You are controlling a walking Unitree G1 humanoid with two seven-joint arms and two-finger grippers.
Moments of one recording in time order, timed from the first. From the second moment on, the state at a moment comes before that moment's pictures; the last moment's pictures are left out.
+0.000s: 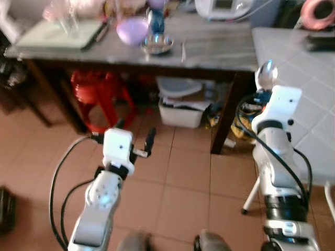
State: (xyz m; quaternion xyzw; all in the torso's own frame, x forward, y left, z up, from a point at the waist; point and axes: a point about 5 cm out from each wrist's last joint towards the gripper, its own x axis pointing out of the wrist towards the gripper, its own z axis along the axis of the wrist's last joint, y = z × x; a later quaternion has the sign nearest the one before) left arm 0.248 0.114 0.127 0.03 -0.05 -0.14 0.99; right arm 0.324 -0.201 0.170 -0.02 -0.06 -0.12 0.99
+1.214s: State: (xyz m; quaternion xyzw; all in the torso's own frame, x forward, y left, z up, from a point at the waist) left arm 0.245 0.116 0.128 0.03 -0.05 -0.15 0.99; right arm 0.325 -0.162 0.167 -0.03 -0.06 -0.05 1.00
